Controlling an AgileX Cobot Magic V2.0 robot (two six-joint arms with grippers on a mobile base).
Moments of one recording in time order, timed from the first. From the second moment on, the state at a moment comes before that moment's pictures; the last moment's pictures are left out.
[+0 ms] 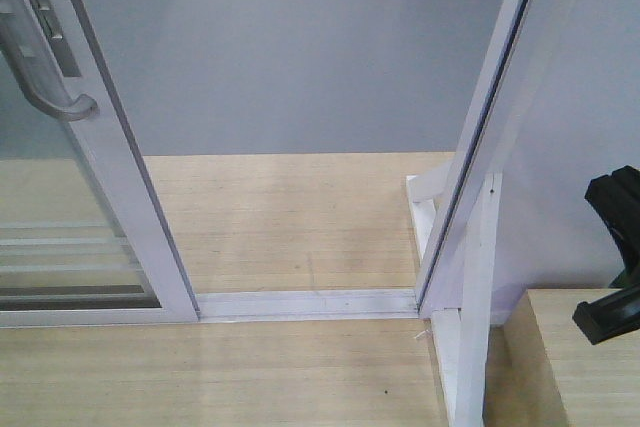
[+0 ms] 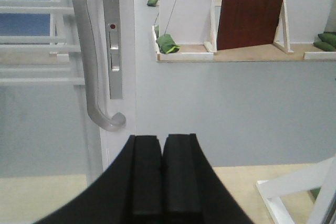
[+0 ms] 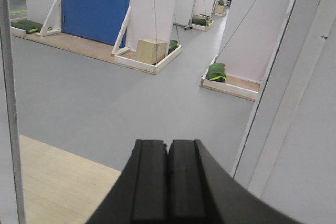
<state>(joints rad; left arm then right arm) -0.03 0.28 -0.35 -0.20 0.28 0.14 0.33 0.45 -0.26 0.38 0.01 -0.53</state>
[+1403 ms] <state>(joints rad) -0.03 -0.01 0.03 -0.20 0.07 0.15 0.33 0.45 -0.26 0.38 0.01 -0.53</state>
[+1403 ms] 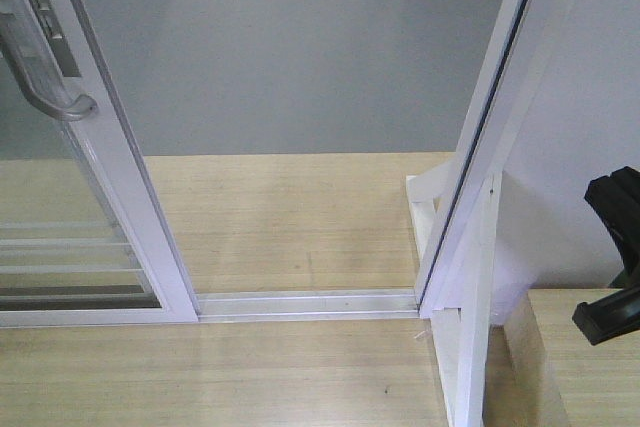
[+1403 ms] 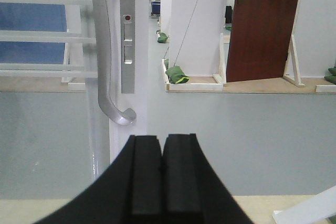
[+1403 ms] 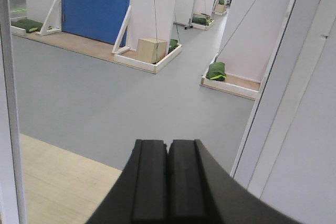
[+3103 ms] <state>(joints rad) -0.03 -0.01 0.03 -0.20 0.09 0.15 0.33 0.26 -0.09 0.02 0.03 -0.13</state>
